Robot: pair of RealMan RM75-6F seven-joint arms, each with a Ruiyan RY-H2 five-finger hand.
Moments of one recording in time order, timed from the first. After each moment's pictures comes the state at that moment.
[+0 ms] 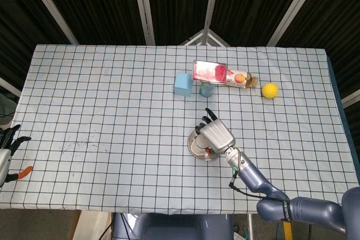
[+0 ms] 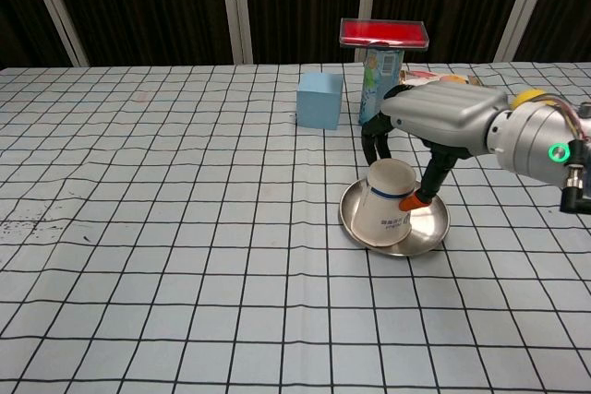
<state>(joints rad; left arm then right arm) -0.11 -1.04 -0.02 -1.62 1.43 1.37 0.01 0.78 -1.52 0.13 -1.54 -1.19 0.95 -0.49</state>
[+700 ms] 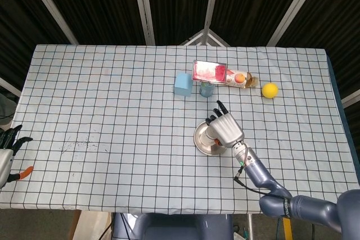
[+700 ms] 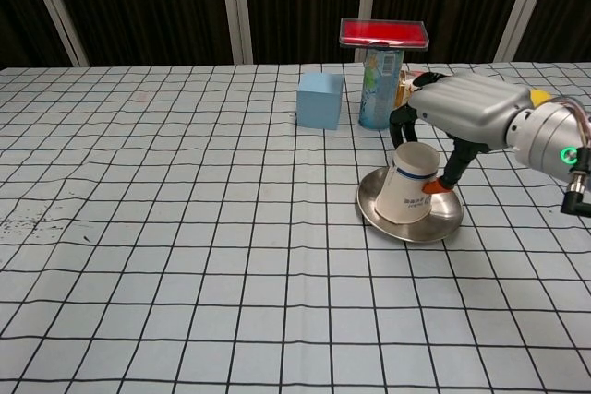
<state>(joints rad) -0.11 -1.05 -0.02 -1.63 1.42 1.36 0.04 0.75 -1.55 0.11 -1.39 -1.21 1.00 -0.51</state>
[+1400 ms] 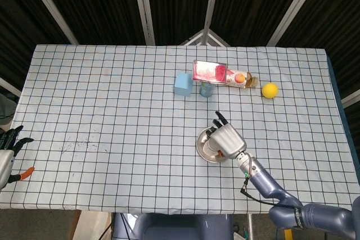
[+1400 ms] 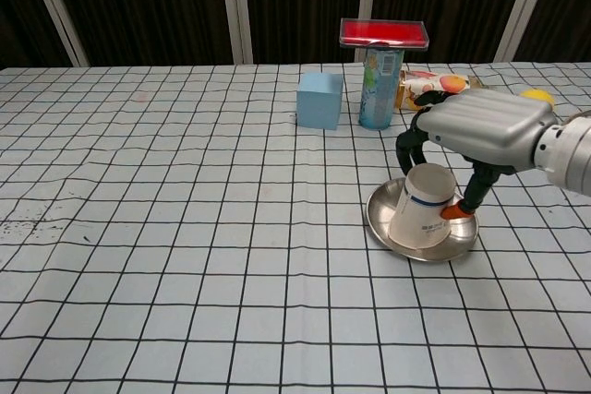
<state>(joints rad) -0.11 -1.05 -0.01 -1.63 1.43 1.37 0.04 0.72 -1.46 0.05 -1.55 -1.29 1.00 -0.50</state>
